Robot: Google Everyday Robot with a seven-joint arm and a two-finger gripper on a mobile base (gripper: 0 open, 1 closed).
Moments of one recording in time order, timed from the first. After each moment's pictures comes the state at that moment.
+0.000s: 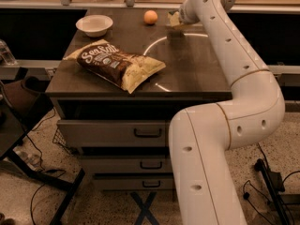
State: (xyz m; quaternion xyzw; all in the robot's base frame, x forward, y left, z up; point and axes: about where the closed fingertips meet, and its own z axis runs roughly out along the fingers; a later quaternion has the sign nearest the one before) arm 0.951 -0.162 0.878 -0.16 0.87 0.01 0.47
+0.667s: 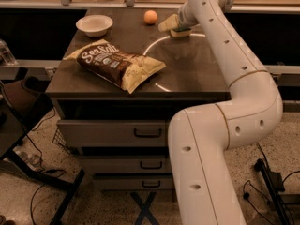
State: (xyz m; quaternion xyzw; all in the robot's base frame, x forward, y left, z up) arm 0.953 -0.158 0.869 -0.17 0.87 0.01 0.46
